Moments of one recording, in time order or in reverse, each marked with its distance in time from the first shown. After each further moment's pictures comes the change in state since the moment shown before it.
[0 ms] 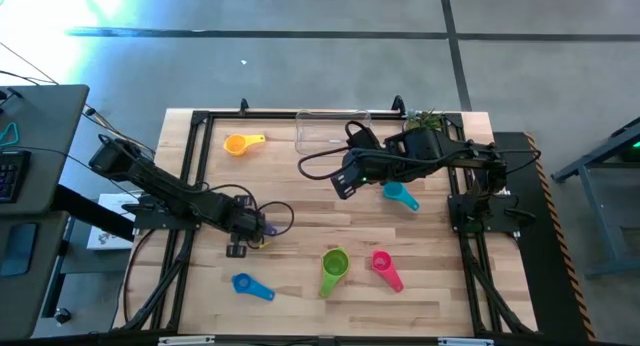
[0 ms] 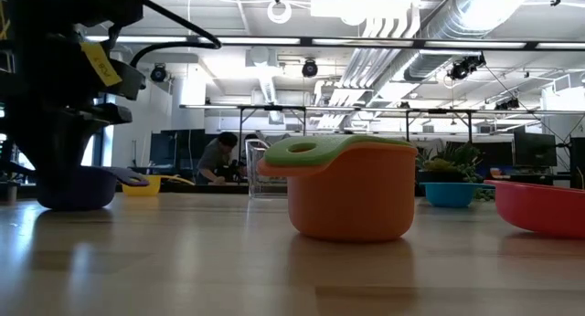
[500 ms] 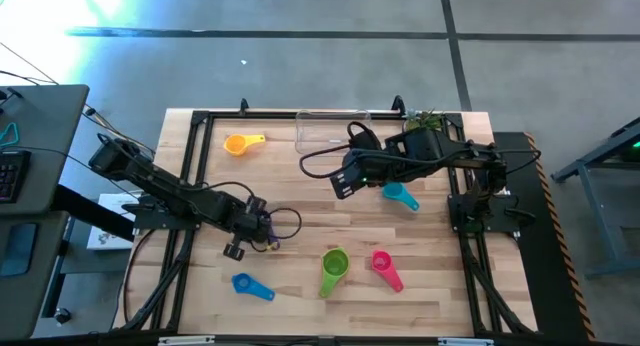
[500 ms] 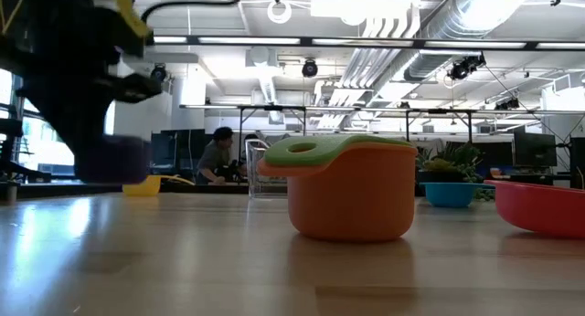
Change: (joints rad) left arm -0.006 -0.002 0.112 -0.013 0.008 0.340; right arm 0.000 0.000 0.000 0.000 -0.071 0.140
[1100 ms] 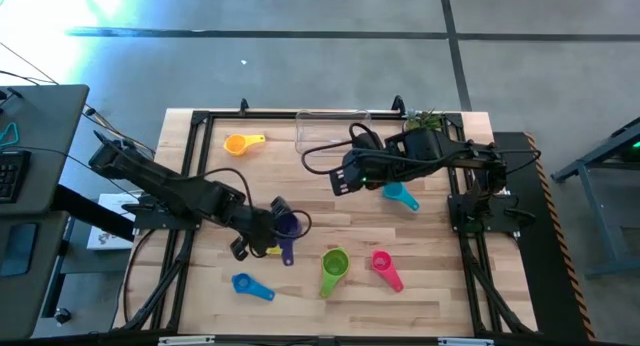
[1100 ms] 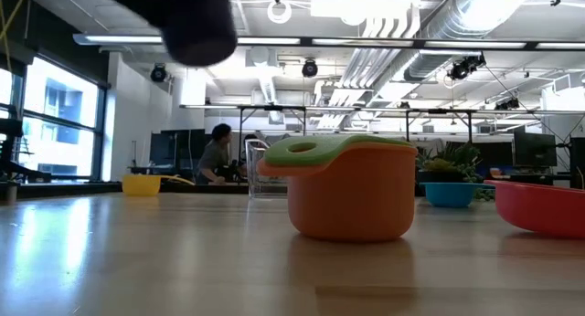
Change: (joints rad) left arm -0.007 0.000 0.348 -0.018 -0.007 0.523; right arm 0.003 0.000 0.000 0.001 -0.071 0.181
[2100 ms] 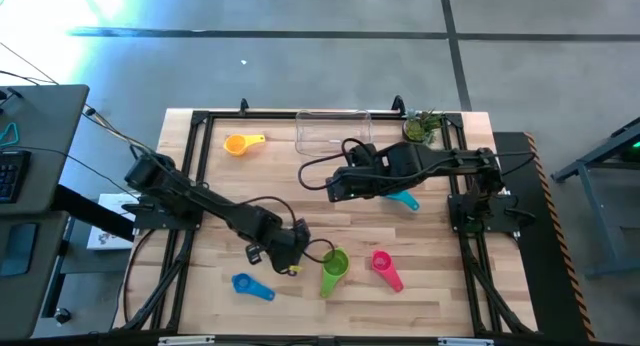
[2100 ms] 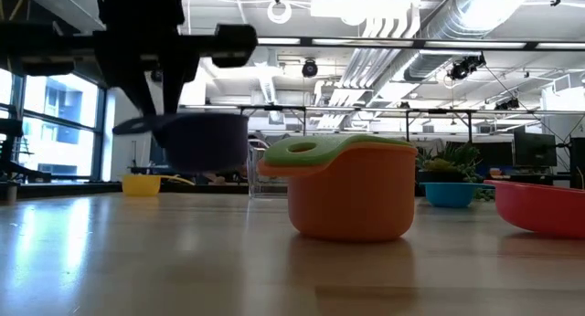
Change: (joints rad) left arm 0.000 0.362 0.043 0.010 0.012 0.225; right arm 0.022 0.014 -0.133 0.010 0.034 0.134
